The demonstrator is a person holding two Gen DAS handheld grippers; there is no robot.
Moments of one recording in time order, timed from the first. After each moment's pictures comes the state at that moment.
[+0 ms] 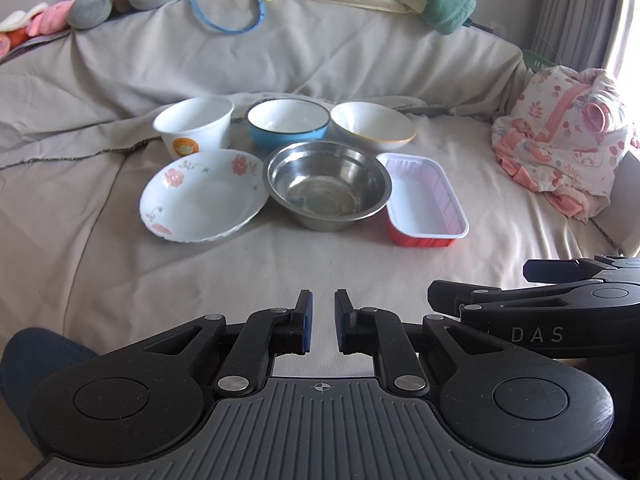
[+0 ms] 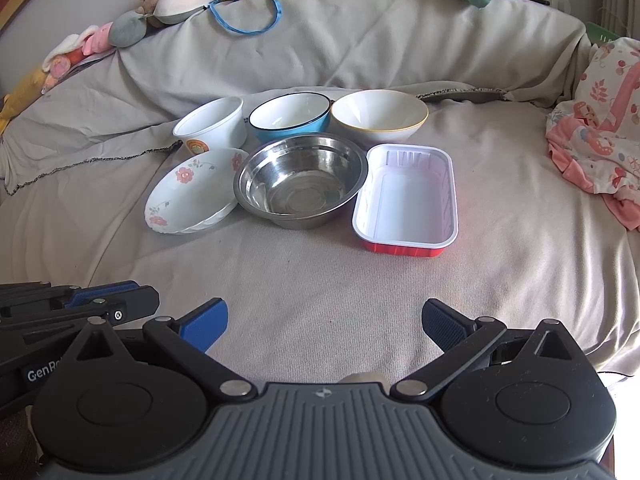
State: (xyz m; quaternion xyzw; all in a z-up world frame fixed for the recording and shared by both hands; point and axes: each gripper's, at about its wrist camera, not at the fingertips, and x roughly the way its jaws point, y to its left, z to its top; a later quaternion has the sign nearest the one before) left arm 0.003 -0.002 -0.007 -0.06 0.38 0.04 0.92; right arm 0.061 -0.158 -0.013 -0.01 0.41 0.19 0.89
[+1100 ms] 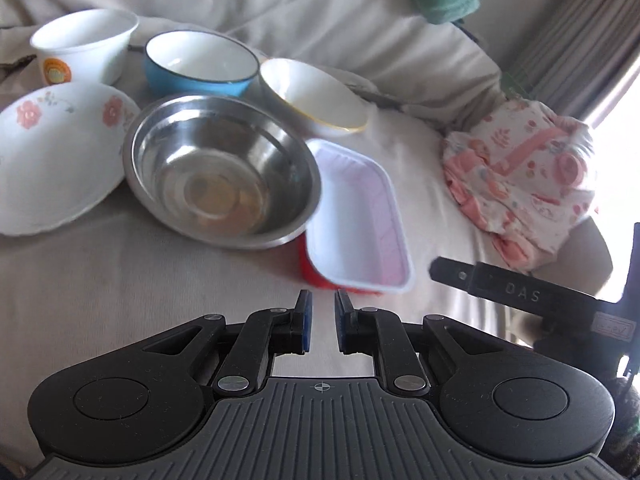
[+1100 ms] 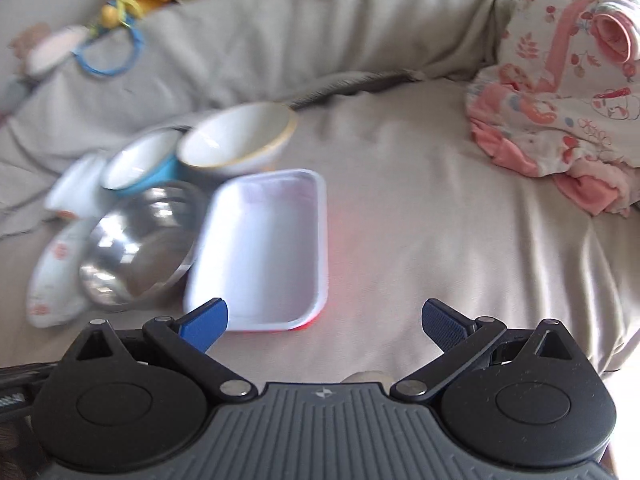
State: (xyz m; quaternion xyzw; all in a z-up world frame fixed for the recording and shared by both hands) left arm 0.137 0.001 -0.080 -0.22 0.40 -0.07 0.89; right arm 0.195 -0.231 -0.062 0.04 0.42 0.07 0.90
